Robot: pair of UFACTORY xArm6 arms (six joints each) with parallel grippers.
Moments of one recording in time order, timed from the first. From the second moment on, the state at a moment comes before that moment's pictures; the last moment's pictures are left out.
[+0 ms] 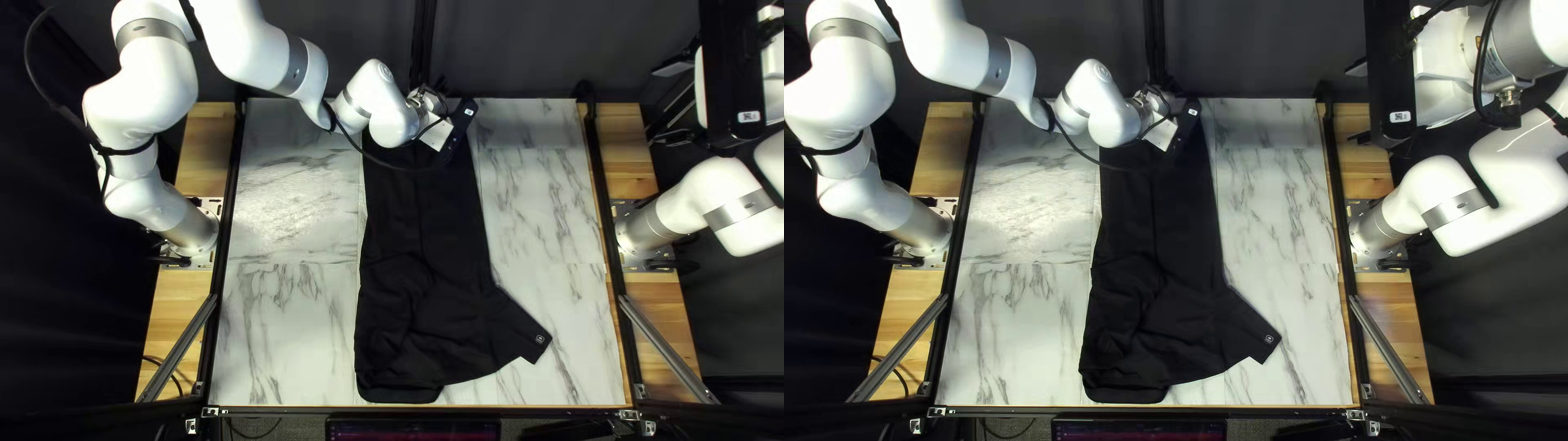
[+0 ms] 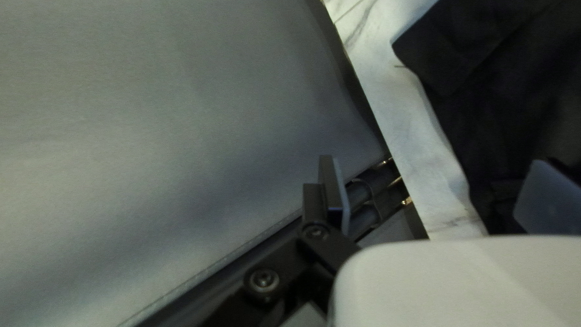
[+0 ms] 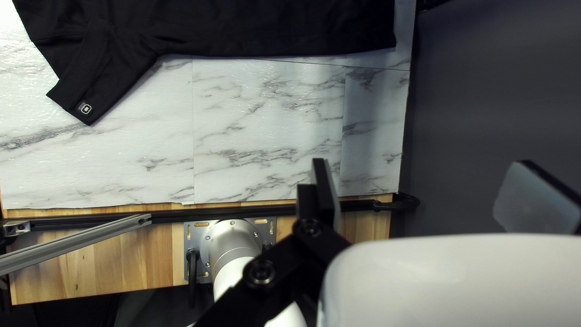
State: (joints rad) left arm 0.40 0.51 -1.27 1.44 0.47 -0.23; right arm 0.40 -0.87 -1.16 -0.40 1.80 0.16
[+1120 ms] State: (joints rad) left arm 0.45 0.67 -1.42 1.36 0.39 -0.10; right arm 0.40 -0.87 -1.16 -0.40 1.80 0.16
